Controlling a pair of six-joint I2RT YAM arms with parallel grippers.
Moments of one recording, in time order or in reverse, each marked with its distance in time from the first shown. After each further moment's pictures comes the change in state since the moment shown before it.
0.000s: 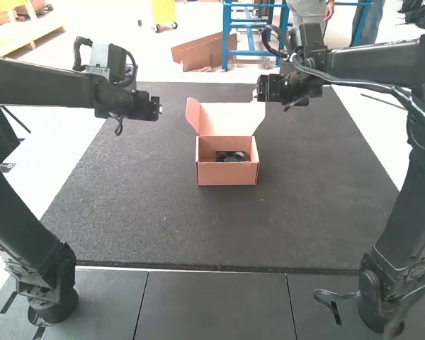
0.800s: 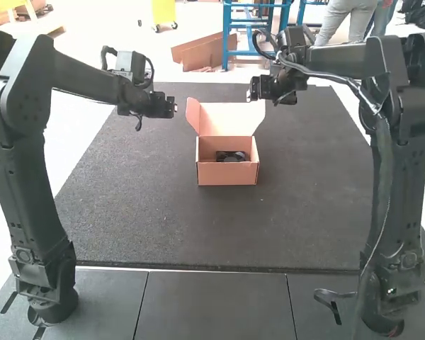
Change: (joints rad) left arm -0.007 0.313 0.209 0.093 0.077 -0.048; right arm -0.029 0.306 0.342 -0.133 -0.047 -0.007
